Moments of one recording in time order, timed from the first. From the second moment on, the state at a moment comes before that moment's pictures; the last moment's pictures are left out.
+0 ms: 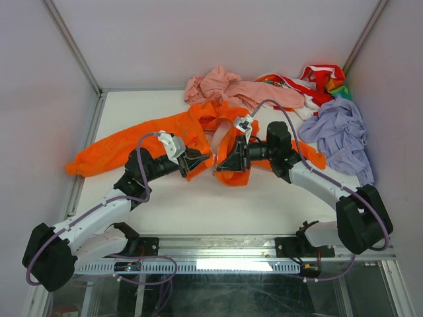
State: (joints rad) left arm -0.63 0.98 0.55 0.55 0.56 -0.02; right arm 0.52 1.34 0.77 0.40 -1.14 0.42
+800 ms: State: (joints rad) left arm -0.63 0.97 0.54 0.55 0.55 0.00; right arm 0.52 1.34 0.75 0.47 -1.12 0.48
